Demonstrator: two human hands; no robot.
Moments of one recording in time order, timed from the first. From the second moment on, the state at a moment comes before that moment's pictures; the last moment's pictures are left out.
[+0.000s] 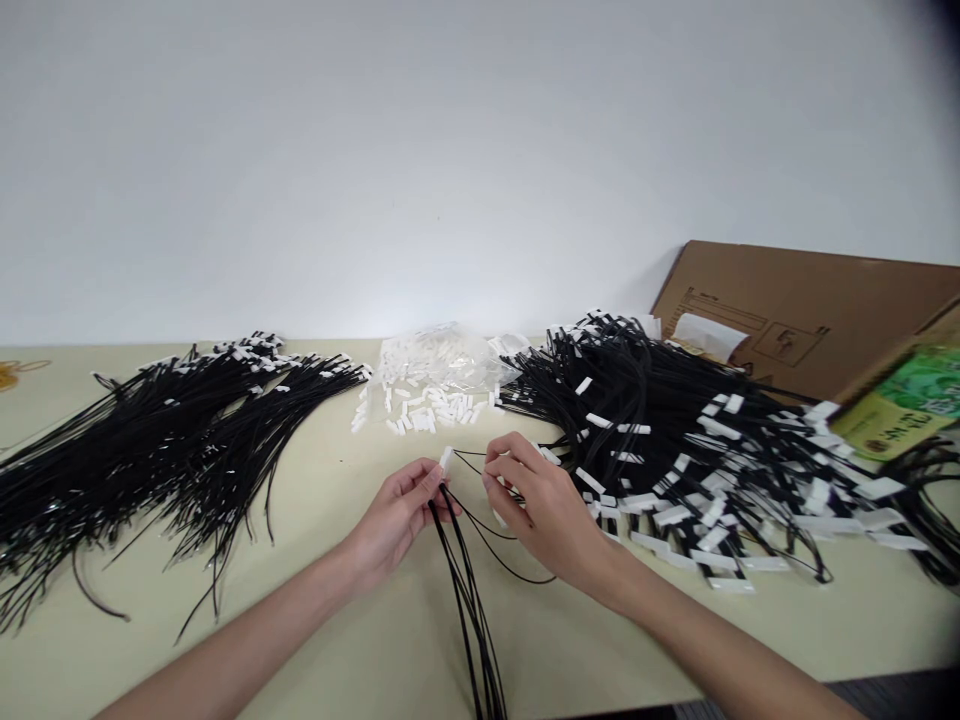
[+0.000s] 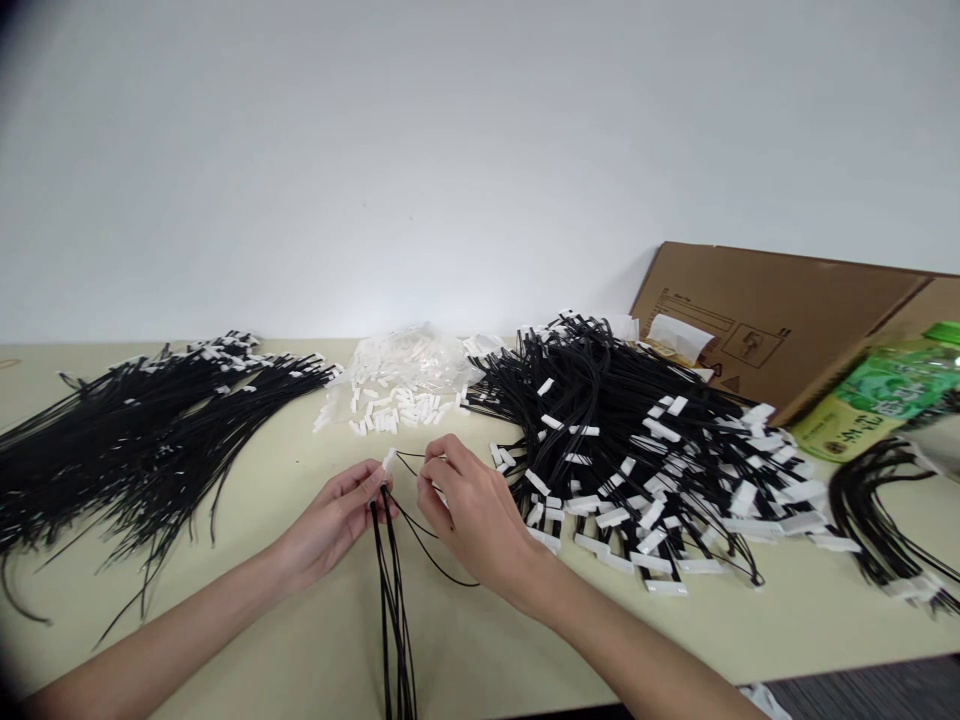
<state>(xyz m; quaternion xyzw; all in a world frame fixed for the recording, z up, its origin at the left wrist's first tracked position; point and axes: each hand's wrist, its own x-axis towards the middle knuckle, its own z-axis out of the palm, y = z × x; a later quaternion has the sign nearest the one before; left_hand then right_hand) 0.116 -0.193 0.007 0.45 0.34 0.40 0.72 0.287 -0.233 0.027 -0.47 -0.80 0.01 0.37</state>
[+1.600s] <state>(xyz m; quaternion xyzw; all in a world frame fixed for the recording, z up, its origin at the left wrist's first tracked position) 0.116 -0.196 0.009 0.50 0.33 0.37 0.71 0.289 -0.233 0.028 -0.44 -0.80 0.07 0.41</state>
